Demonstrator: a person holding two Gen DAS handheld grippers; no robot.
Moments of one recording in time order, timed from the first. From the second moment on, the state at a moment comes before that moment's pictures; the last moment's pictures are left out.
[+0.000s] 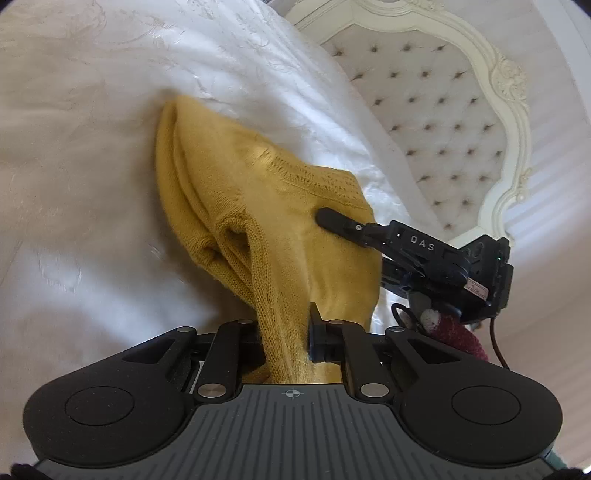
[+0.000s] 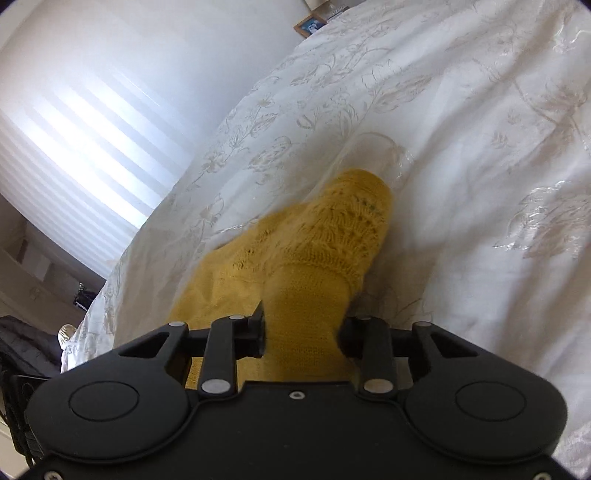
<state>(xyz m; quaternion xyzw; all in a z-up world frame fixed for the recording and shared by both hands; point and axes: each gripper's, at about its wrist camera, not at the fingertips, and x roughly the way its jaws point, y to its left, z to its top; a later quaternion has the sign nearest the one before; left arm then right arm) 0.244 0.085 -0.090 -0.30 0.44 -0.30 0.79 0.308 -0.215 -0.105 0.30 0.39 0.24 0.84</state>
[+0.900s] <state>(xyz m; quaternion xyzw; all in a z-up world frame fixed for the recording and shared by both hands) 0.044 0.054 -0.062 -0.06 0.48 -0.17 0.86 0.051 -0.265 -0.089 0.29 0.37 0.11 0.88</state>
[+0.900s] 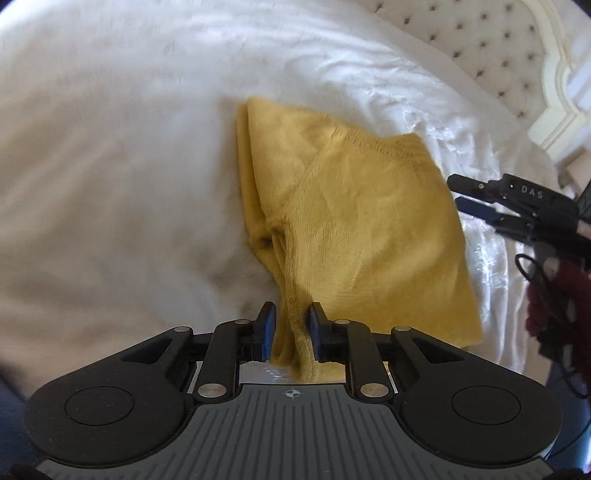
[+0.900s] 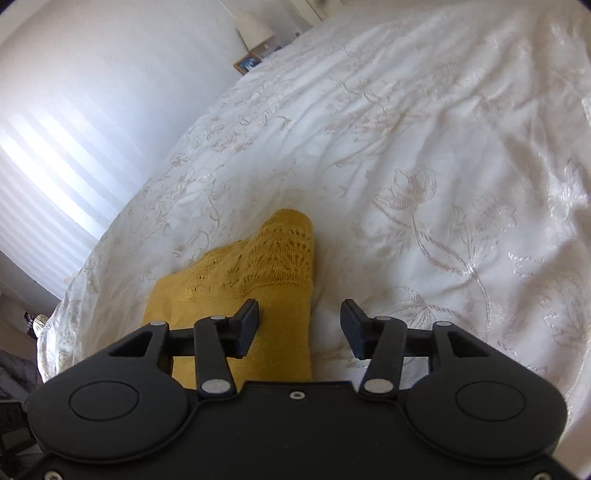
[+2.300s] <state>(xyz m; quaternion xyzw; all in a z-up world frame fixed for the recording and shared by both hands) 0.176 -0.014 -0.091 0.03 0.39 -0.15 0.91 0.096 -0.207 -0.105 0.09 0.34 0.14 0.93</state>
